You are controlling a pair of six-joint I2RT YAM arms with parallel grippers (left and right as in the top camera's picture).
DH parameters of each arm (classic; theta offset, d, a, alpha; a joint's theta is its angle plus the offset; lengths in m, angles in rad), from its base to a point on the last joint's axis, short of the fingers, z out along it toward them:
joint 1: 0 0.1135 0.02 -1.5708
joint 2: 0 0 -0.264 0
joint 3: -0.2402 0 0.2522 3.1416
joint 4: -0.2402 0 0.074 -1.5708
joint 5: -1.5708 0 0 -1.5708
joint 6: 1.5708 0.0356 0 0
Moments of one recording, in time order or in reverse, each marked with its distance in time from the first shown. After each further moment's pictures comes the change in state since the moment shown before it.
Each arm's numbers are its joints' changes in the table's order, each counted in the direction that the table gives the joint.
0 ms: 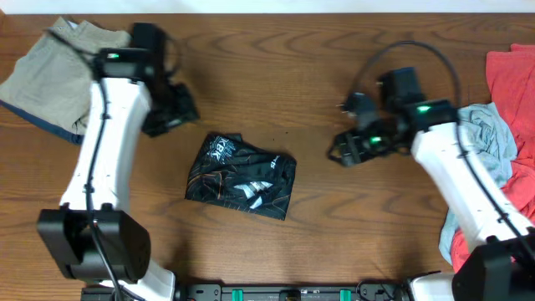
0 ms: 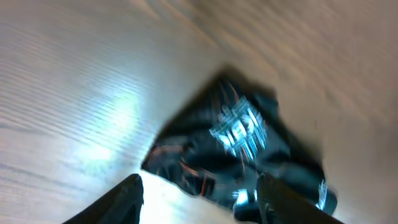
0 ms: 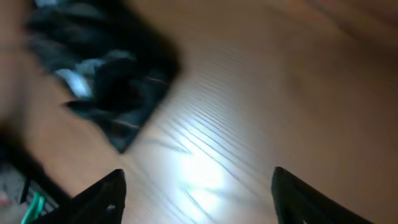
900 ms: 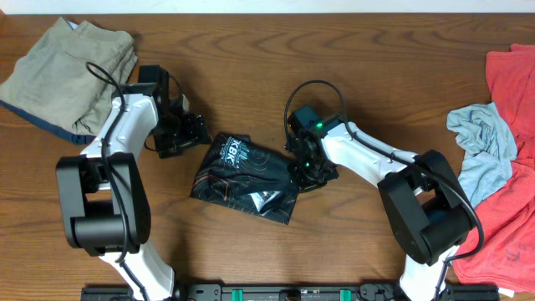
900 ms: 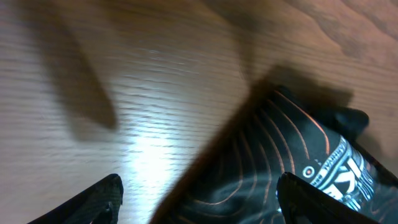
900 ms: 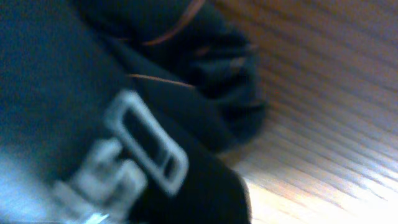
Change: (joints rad) left arm 0.050 0.168 0.354 0.385 -0.214 0.254; right arm 0.307 0.404 -0.001 0.063 -0.191 0.370
